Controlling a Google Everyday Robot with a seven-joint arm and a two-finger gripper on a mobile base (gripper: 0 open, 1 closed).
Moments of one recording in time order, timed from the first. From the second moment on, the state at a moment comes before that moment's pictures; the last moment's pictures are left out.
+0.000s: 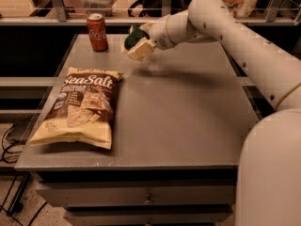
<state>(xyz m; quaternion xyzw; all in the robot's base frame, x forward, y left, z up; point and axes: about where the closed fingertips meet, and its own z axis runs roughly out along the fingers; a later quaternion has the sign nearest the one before) 0.771 0.044 0.897 -0.55 0.65 0.17 0.49</state>
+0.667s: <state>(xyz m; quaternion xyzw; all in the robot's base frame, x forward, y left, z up) 0.809 0.099 0.880 -0.55 0.66 0.19 0.48</state>
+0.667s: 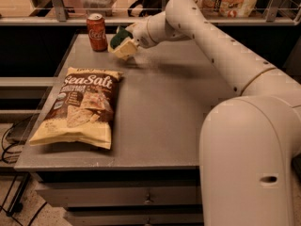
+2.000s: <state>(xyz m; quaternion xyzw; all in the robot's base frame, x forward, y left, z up) 0.819 0.118 0.905 -0.53 0.66 0.18 0.51</state>
